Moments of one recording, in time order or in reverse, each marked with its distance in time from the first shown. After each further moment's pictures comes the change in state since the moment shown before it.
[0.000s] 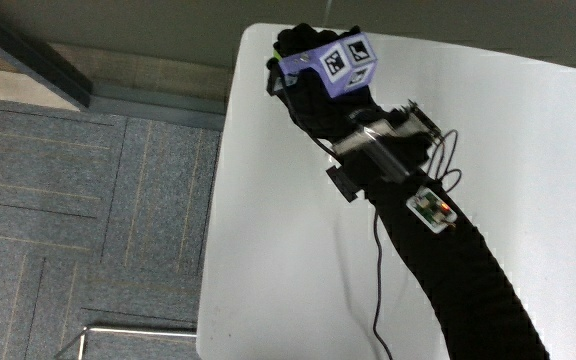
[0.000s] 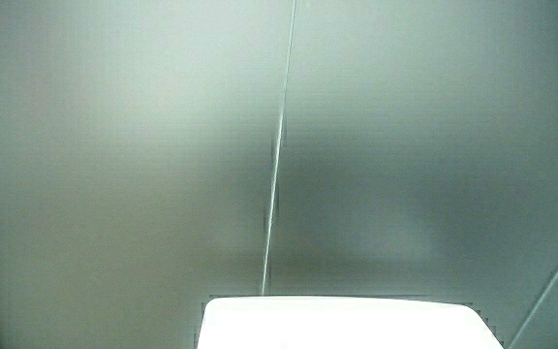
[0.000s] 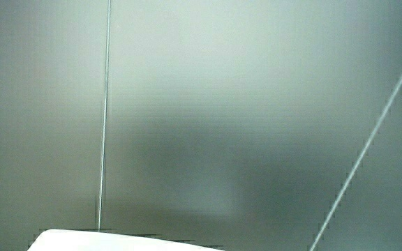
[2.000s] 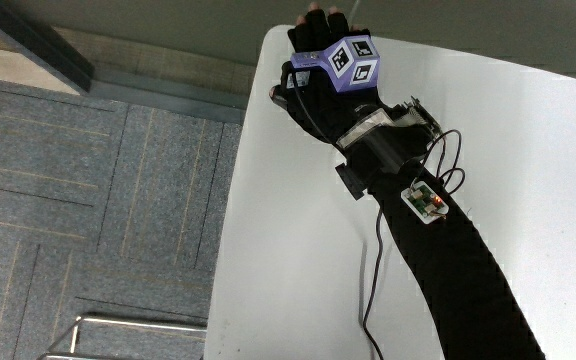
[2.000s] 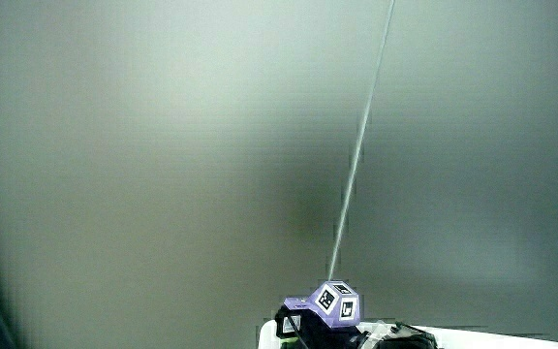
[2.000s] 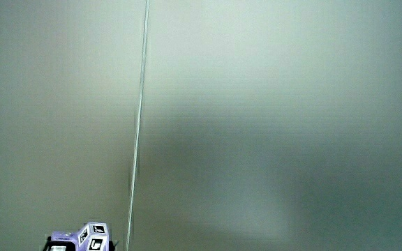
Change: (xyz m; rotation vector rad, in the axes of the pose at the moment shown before) arm 0.036 -0.006 -0.027 -0.168 0.032 -0.088
